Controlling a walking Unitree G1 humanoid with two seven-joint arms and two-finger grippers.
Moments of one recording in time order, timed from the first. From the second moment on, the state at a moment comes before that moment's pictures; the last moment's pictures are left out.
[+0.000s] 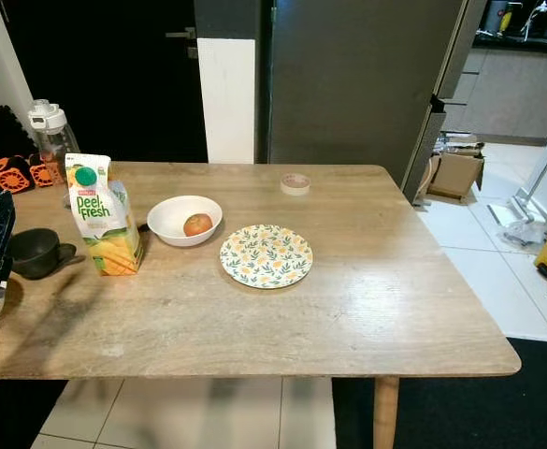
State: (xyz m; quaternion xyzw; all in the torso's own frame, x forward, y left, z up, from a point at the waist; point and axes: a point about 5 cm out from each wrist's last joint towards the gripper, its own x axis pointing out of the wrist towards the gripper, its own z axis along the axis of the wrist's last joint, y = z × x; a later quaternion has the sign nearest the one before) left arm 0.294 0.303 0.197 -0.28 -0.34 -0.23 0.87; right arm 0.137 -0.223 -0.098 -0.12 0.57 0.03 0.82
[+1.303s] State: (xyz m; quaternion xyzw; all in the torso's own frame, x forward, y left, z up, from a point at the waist) left arm 0.296 0.296 0.199 -0.27 -0.34 -0.22 0.87; right arm 0.137 -0.223 -0.098 -0.12 0.57 0.03 0.82
